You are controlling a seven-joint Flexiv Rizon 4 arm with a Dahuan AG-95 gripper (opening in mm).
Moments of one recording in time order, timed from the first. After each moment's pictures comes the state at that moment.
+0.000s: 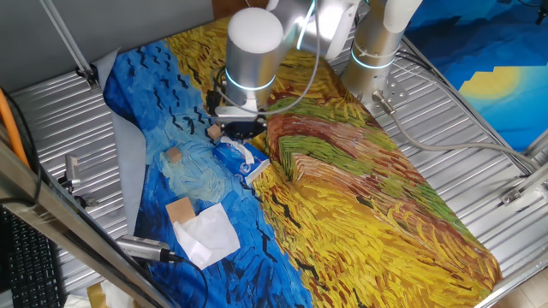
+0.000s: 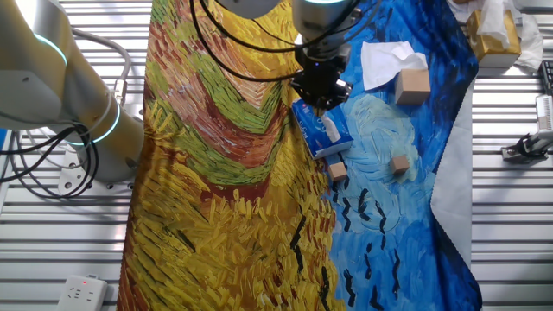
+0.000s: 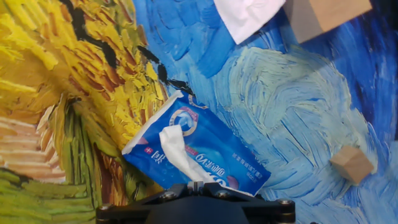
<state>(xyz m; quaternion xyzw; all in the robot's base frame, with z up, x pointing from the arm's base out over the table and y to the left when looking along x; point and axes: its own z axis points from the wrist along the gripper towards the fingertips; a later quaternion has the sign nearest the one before) 0.448 0.051 0.087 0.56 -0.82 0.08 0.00</state>
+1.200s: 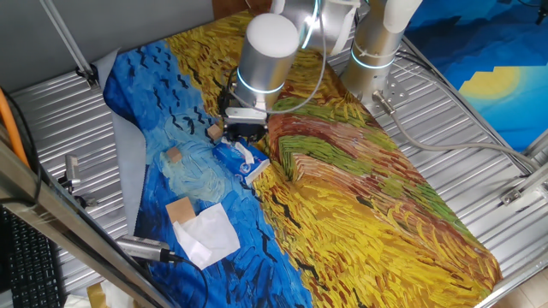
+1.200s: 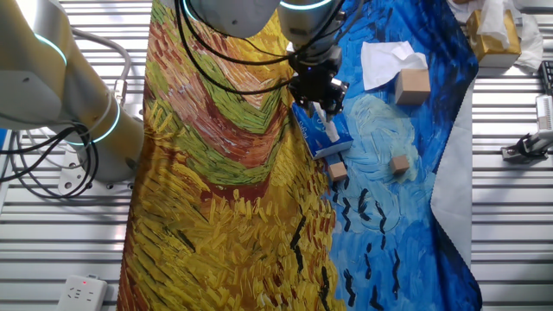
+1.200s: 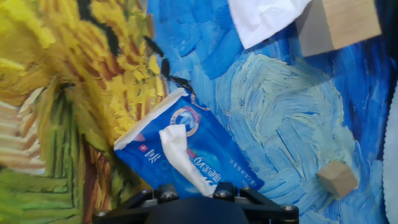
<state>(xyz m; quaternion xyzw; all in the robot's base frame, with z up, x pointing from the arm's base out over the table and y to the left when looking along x) 0.450 0.049 0.074 0.54 -0.83 0.10 -0.03</state>
